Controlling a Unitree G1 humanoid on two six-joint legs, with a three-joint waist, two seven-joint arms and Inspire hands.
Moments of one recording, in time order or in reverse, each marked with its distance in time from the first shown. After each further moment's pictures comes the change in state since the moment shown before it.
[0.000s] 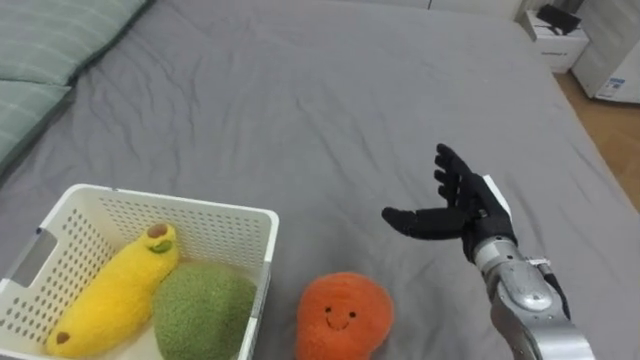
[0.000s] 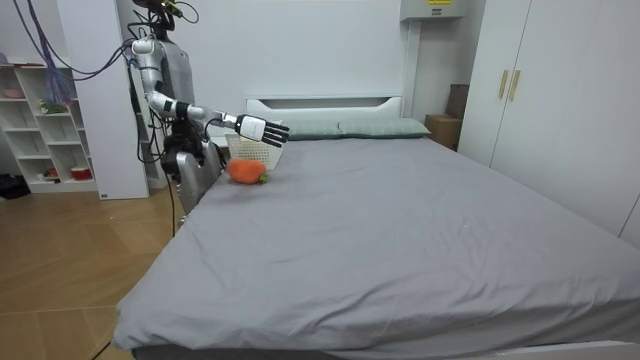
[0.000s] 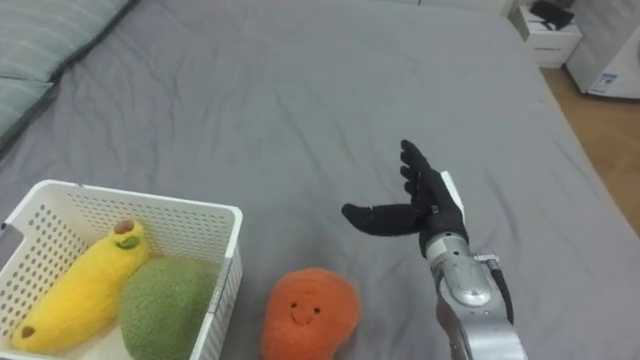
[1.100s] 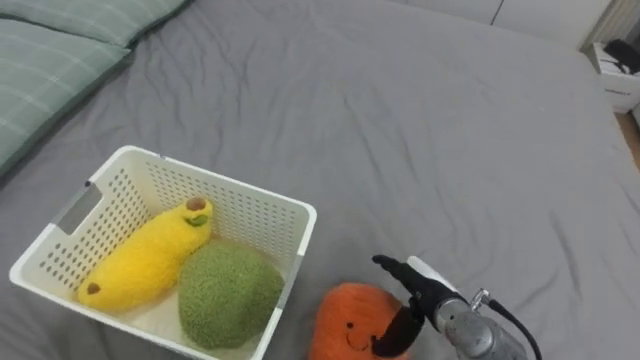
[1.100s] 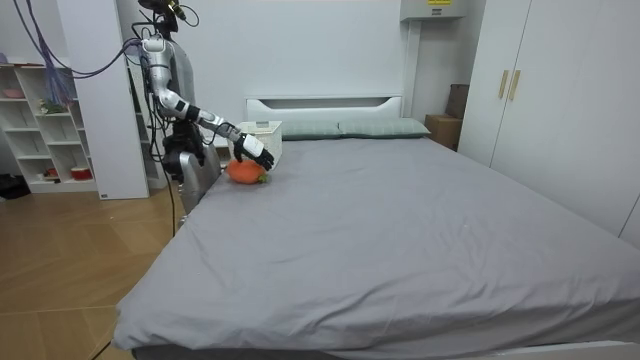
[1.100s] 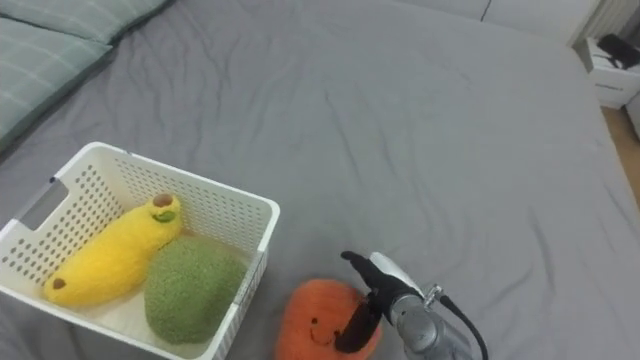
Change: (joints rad) left arm 0.018 0.007 -0.038 -0.021 -0.095 -0.008 0.029; right arm 0.006 0.027 0.208 0.249 -0.672 0.059 0.229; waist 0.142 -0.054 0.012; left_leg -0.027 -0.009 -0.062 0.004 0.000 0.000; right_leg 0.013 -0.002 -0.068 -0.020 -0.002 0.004
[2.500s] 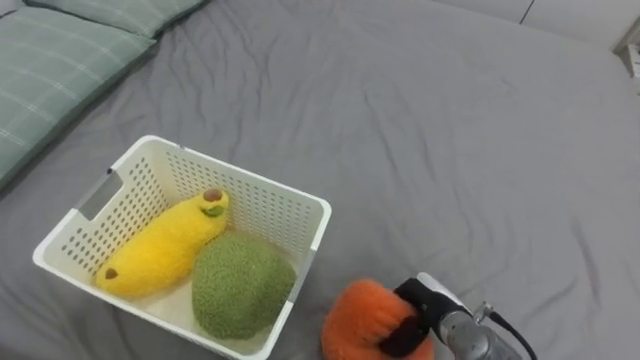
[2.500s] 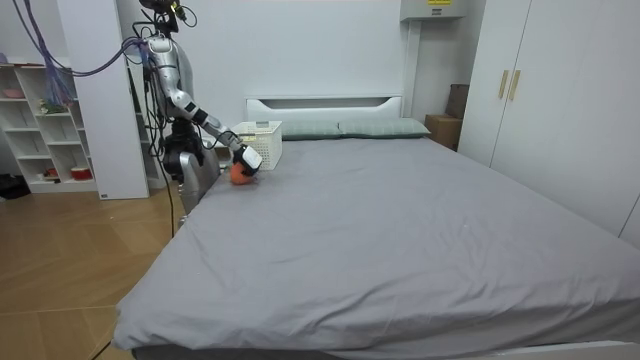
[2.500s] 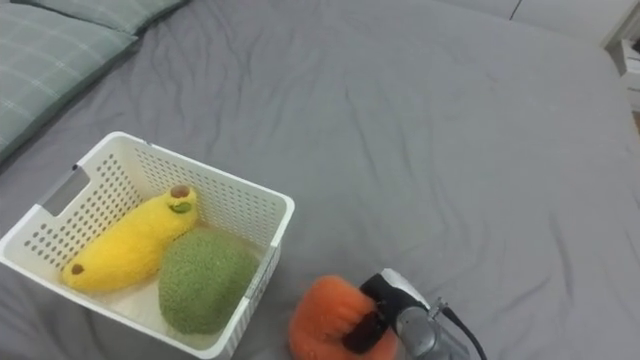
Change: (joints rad) left arm 0.000 0.000 -0.027 -0.006 0.019 0.004 0.016; right arm -0.062 0.009 -0.014 0.138 0.067 -0.021 -0.095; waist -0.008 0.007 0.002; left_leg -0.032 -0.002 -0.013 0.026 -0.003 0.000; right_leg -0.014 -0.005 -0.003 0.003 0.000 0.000
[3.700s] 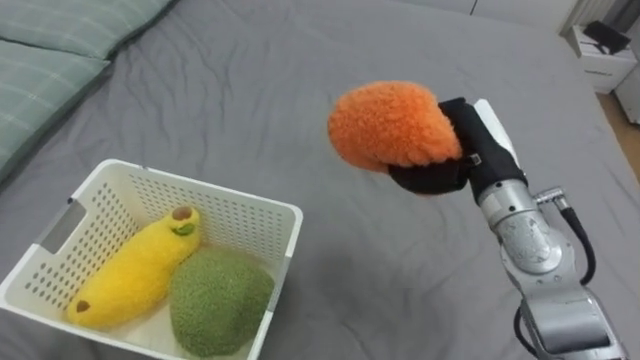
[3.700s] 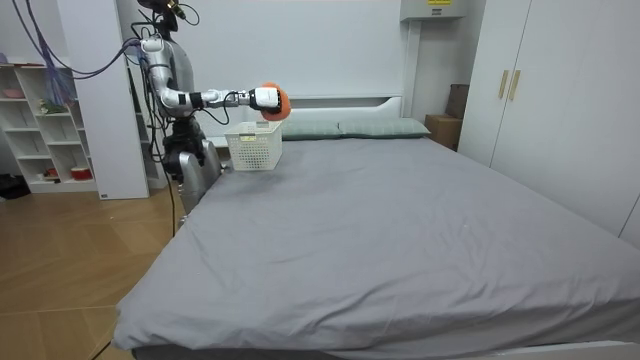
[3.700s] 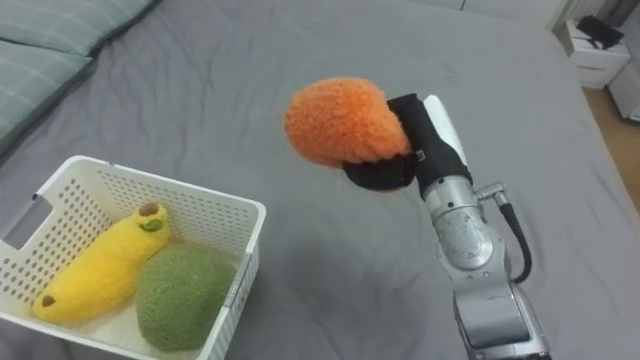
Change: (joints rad) left arm -0.009 0.013 0.072 0.002 0.001 -0.006 -0.061; right arm -0.036 -0.077 -0.172 -0.685 0.217 -0.013 -0.056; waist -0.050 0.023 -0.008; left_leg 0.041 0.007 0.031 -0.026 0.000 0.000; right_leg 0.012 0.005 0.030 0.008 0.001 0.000
